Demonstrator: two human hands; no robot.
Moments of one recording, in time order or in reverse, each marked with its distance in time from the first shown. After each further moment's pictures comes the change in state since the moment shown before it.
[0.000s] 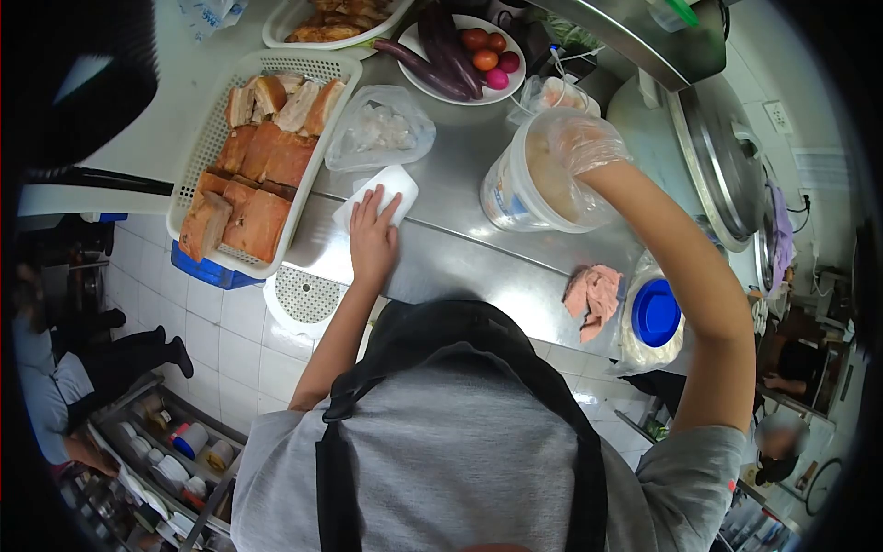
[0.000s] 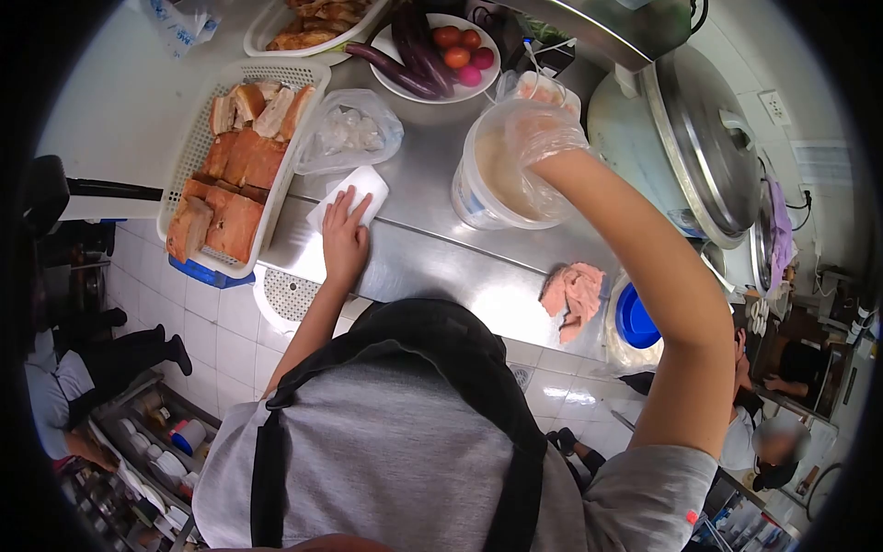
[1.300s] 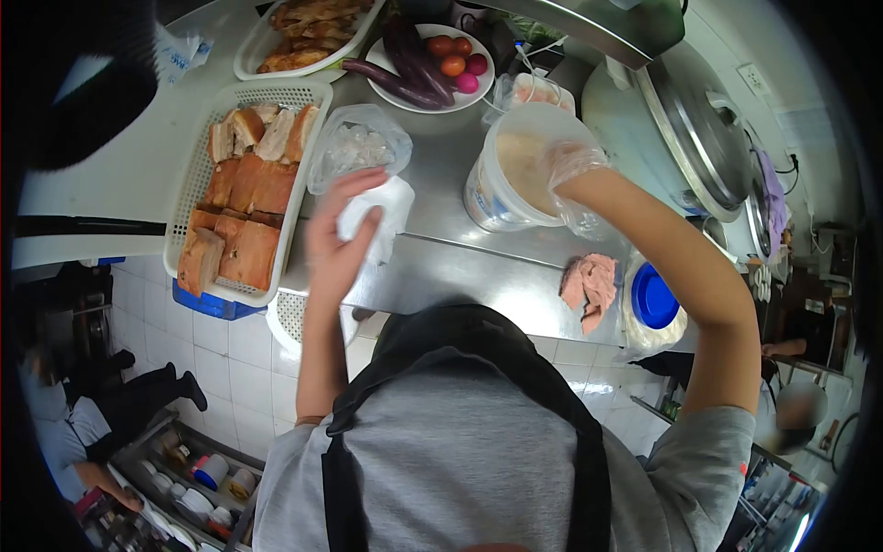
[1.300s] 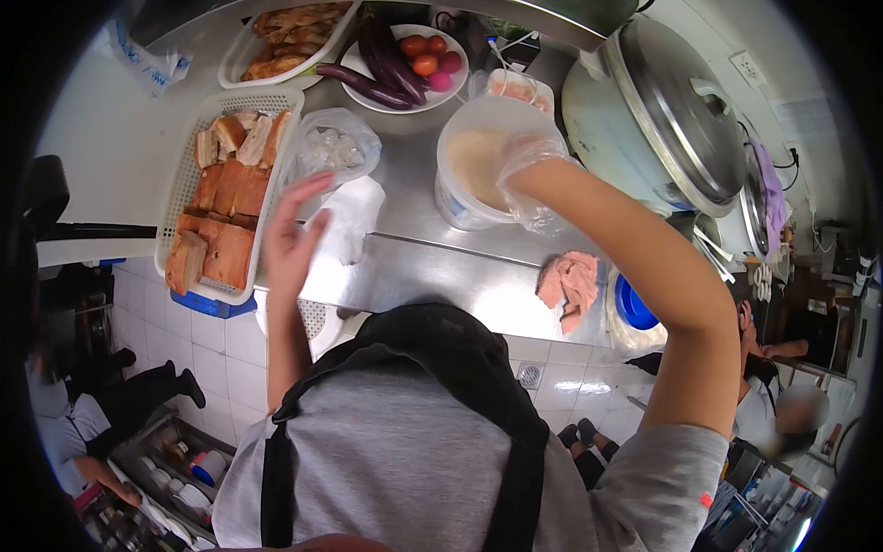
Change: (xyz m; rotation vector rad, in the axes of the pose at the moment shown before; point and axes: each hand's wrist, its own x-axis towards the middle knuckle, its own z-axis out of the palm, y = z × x) left_hand 0.072 0.074 -0.128 -0.801 -0.025 0.106; right_hand -0.024 -0.005 0.015 0.087 0.009 0.015
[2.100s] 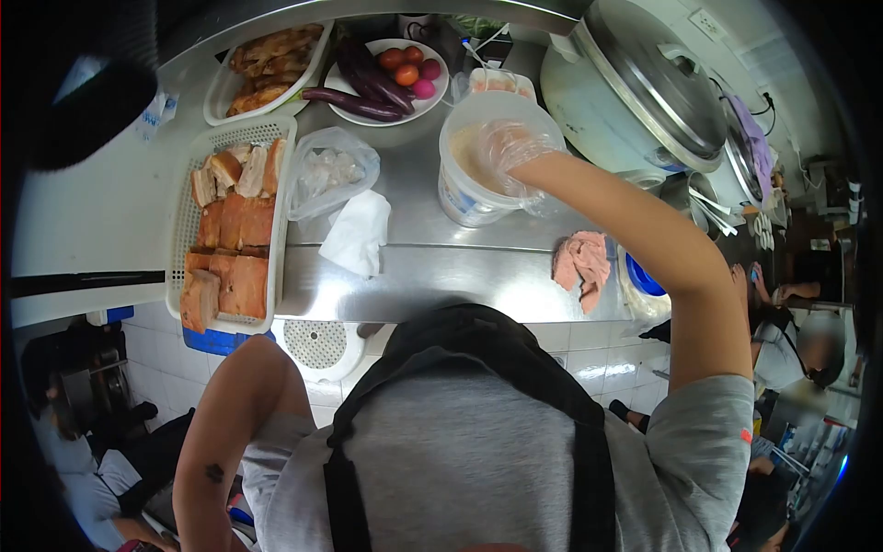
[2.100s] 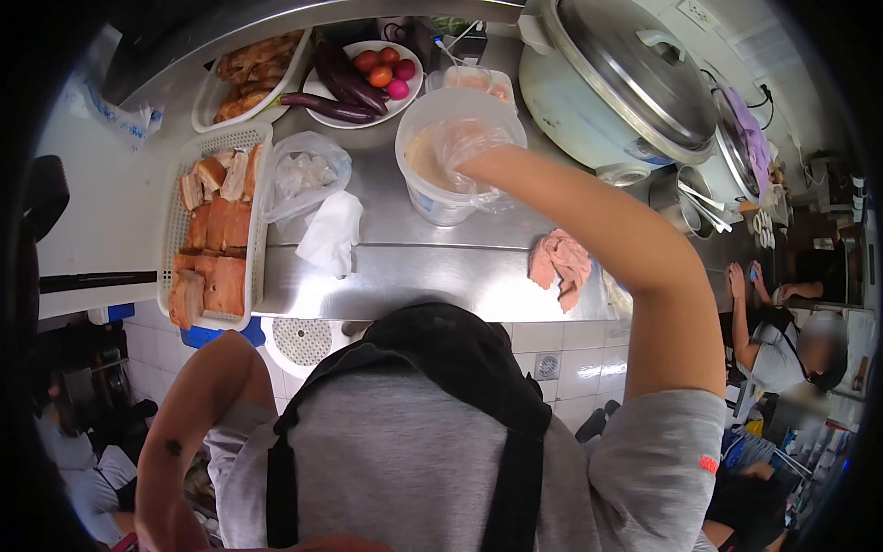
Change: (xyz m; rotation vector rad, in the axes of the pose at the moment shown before) left_hand -0.032 0.165 -0.109 -0.629 -0.141 0.786; right_hand -0.009 -0.009 -0.004 -0.081 -0.250 0.020
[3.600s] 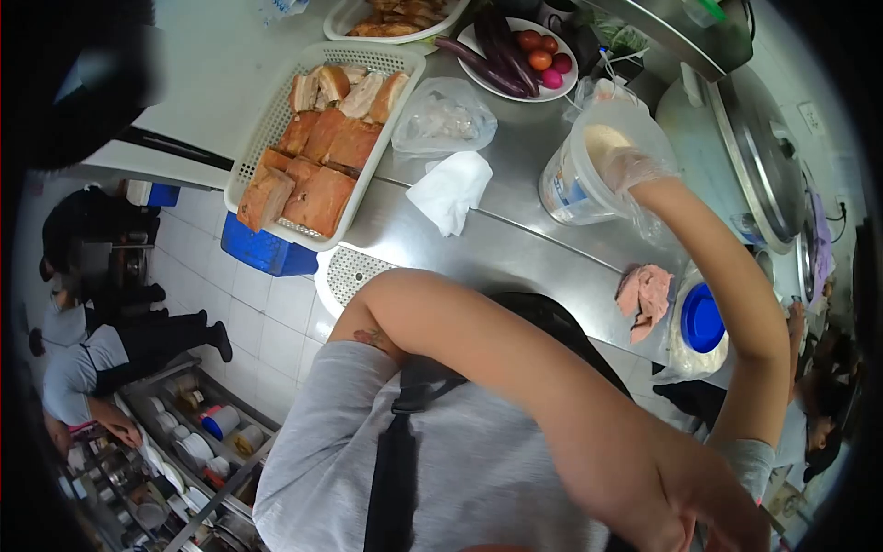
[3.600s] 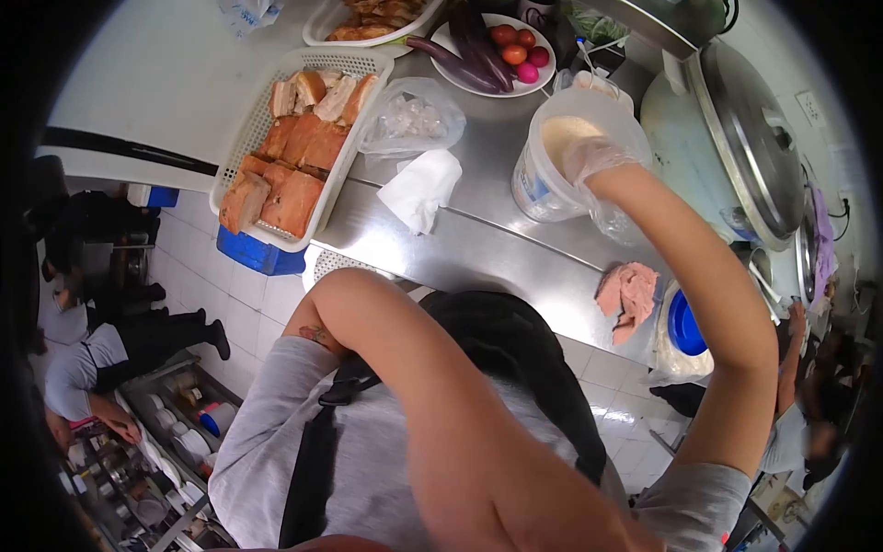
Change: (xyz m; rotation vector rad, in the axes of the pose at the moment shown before) left_hand 0.030 -0.099 0.186 -1.643 -0.395 -0.567; right_hand -0.010 -0.020 -0.020 0.133 0.544 -0.003
